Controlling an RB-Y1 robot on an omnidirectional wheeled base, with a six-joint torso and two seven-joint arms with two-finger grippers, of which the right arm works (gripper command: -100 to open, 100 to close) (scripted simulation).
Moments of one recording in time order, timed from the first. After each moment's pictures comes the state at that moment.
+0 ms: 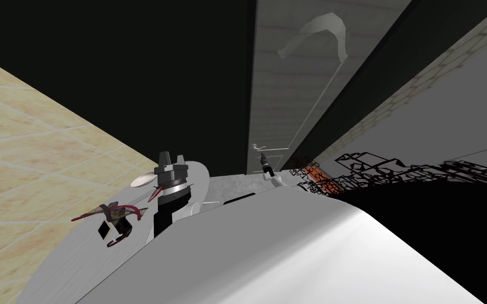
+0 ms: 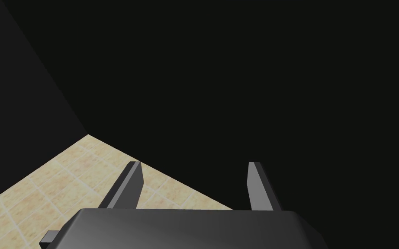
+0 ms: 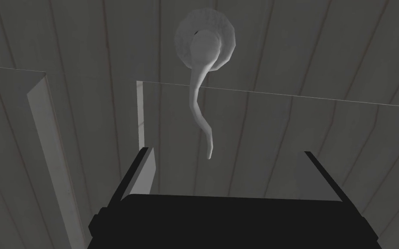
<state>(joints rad) -0.24 -0.20 -0.13 -0.67 -0.11 -0.67 0.01</state>
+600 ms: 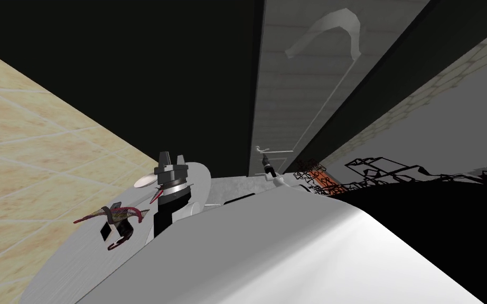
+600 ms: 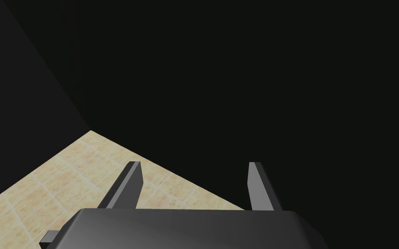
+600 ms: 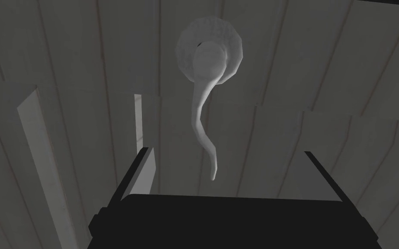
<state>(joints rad) -0.24 -0.23 -0.14 -0.63 -0.12 -0.68 0.00</state>
